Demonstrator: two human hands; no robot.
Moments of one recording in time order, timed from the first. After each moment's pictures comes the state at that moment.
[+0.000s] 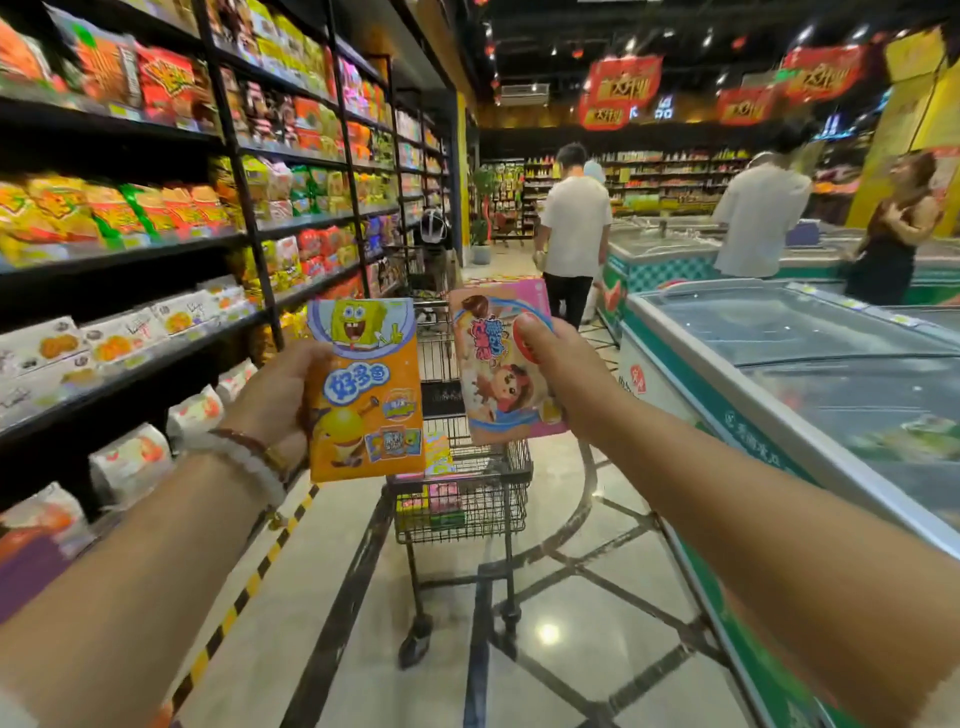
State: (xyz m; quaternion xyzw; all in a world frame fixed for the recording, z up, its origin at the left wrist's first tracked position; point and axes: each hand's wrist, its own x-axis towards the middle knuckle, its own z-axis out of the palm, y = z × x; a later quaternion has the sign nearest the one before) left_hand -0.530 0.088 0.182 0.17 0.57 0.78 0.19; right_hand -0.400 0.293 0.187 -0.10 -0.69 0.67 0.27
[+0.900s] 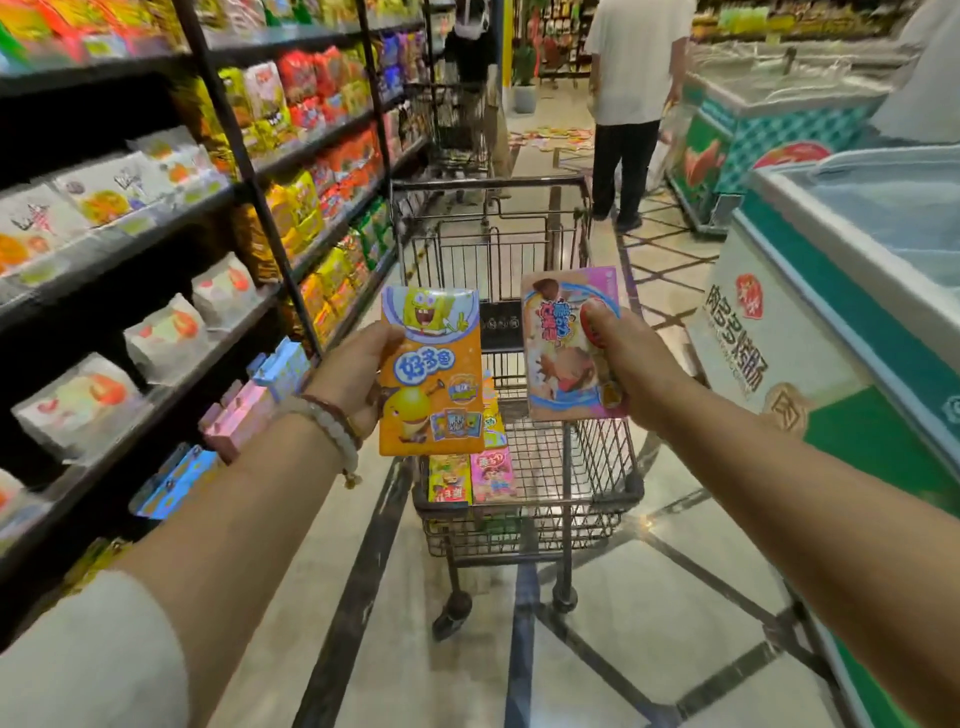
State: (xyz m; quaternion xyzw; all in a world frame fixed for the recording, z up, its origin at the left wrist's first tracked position) left_hand -0.883 0.276 0.037 0.06 0.62 0.74 0.27; right_hand -0.747 0.484 0.046 -0.22 -0.66 0.70 0.18
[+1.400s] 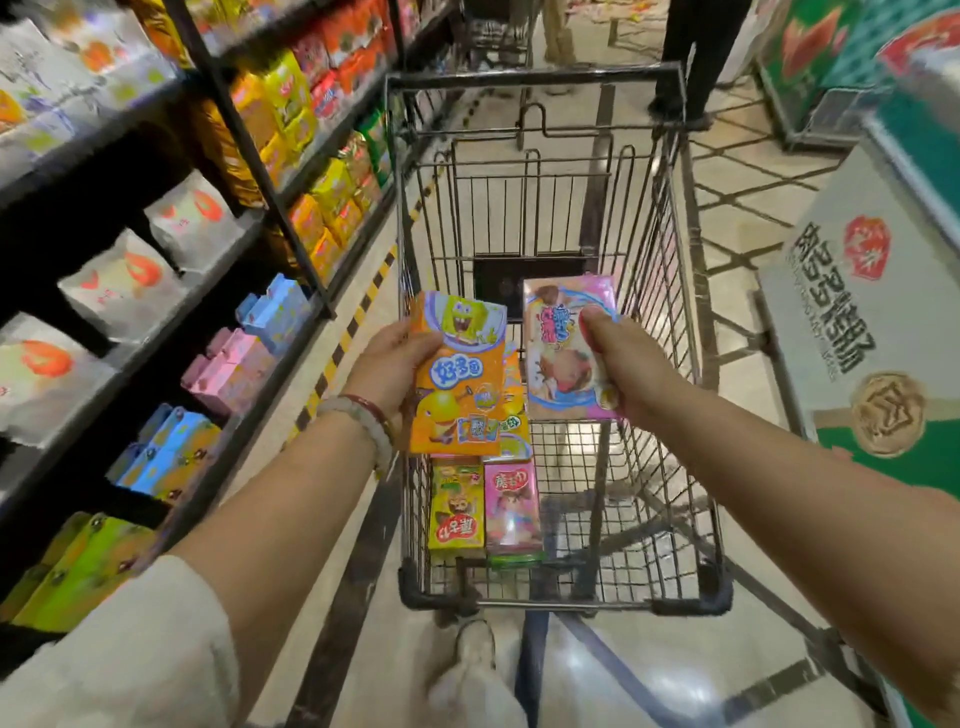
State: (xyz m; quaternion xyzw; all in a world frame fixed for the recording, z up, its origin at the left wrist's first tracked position) left_hand -1.042 0.389 -0.065 -0.01 0.67 0.69 0.26; right_hand -0.945 0.590 -0.075 -0.29 -0.62 0.73 0.07
